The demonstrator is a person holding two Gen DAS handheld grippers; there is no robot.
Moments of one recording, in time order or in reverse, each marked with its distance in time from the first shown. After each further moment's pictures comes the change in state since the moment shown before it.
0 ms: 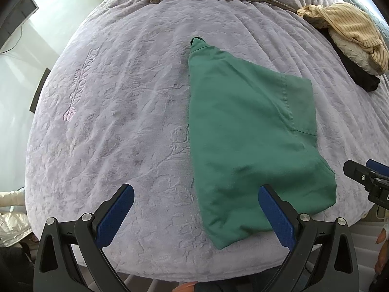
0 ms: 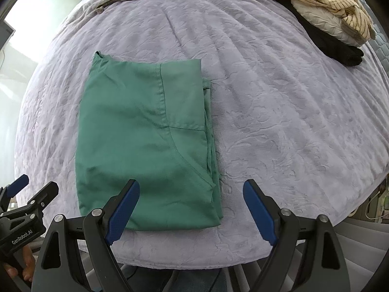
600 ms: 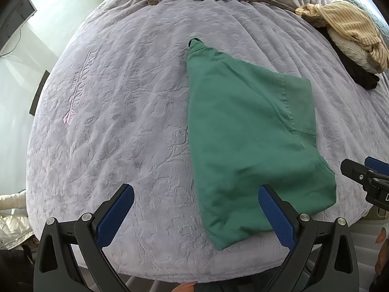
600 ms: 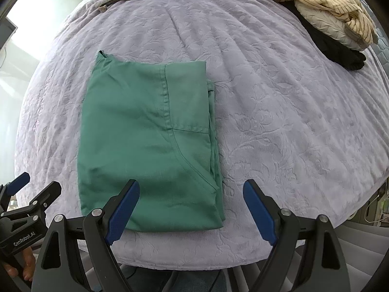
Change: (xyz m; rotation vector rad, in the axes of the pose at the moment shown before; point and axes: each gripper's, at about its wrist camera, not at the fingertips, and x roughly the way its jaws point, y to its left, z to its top) left arm 0.000 -0.003 0.001 0.009 -0.004 0.003; right arm 0.000 0.003 0.003 -0.017 -0.001 0.000
